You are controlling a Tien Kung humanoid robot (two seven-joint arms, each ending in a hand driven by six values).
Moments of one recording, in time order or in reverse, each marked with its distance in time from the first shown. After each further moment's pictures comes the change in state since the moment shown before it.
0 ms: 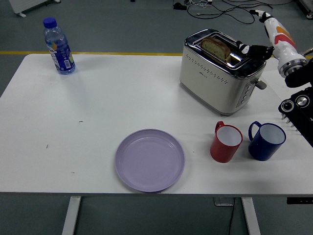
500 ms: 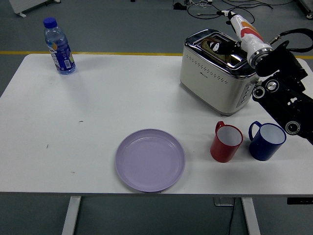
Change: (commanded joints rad) left arm -0.001 0.000 0.033 0.000 -0.025 0.005 0.000; right arm 0.162 0.138 -0.098 -0.190 -0.003 0.072 -0.069
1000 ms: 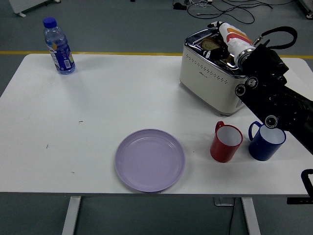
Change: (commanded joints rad) left arm -0.004 0.000 0.033 0.000 -0.015 0.006 0.001; right arm 0.073 0.090 -0.067 -0.184 -0.073 0.032 -0.032
